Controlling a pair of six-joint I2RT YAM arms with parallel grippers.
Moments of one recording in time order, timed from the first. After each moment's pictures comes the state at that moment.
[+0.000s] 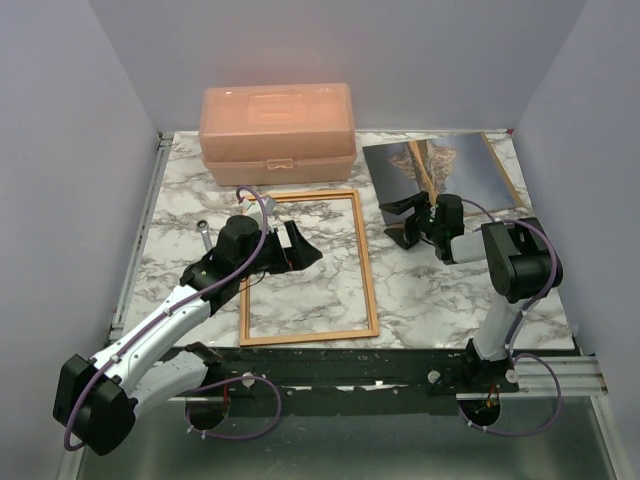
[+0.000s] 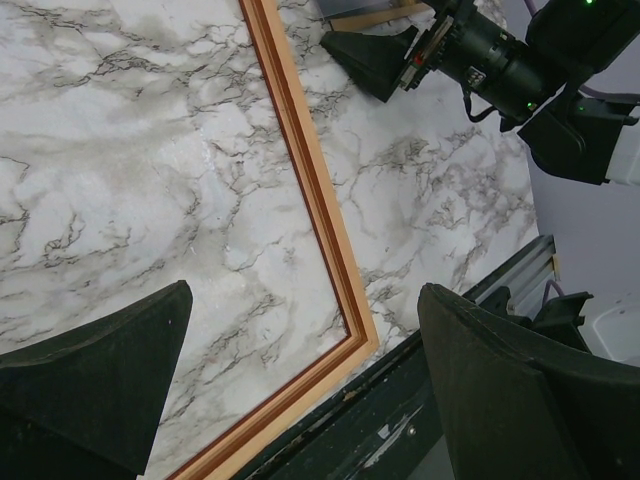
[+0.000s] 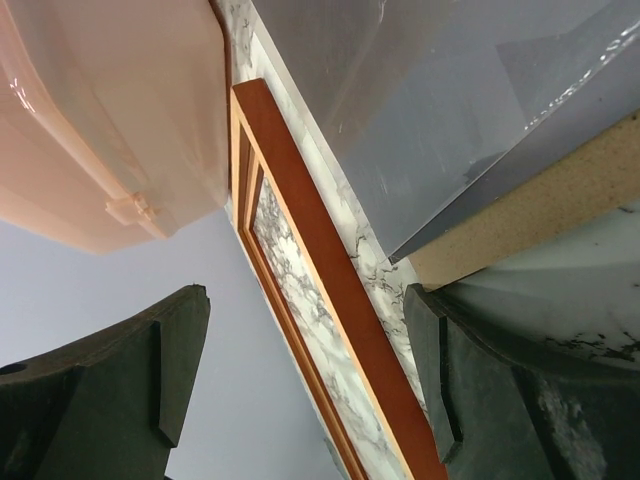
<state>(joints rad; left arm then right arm) -0.57 0.96 0.66 -0.16 0.24 -0.73 0.14 1.87 0.71 0.64 -0.43 1.35</state>
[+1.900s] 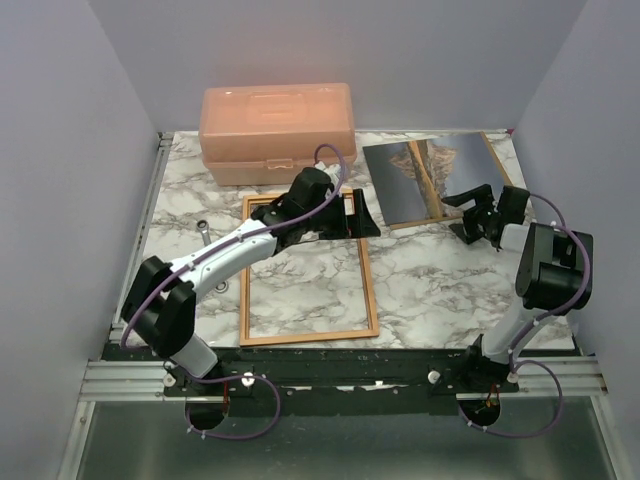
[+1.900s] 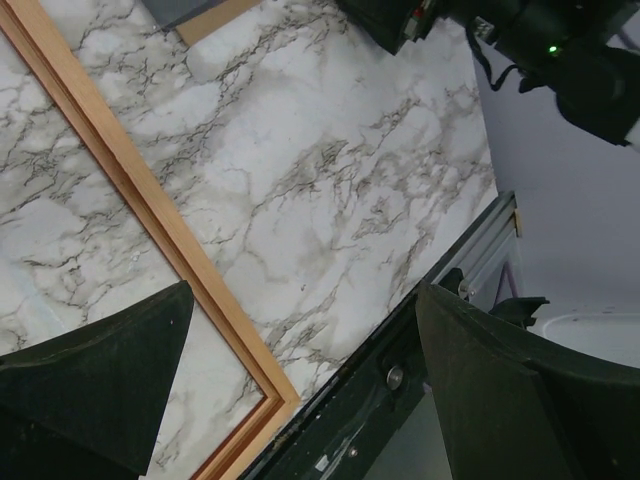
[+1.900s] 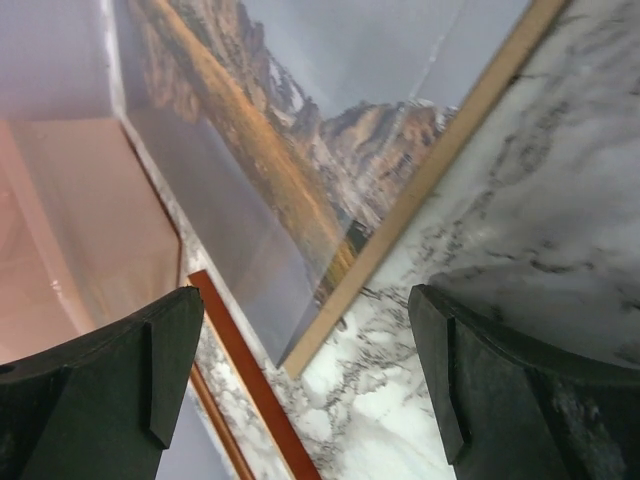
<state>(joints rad) -0.72 1.59 1.20 -0.19 0.34 -0.73 -0.26 1.76 0.83 0.21 -0.41 0.95</state>
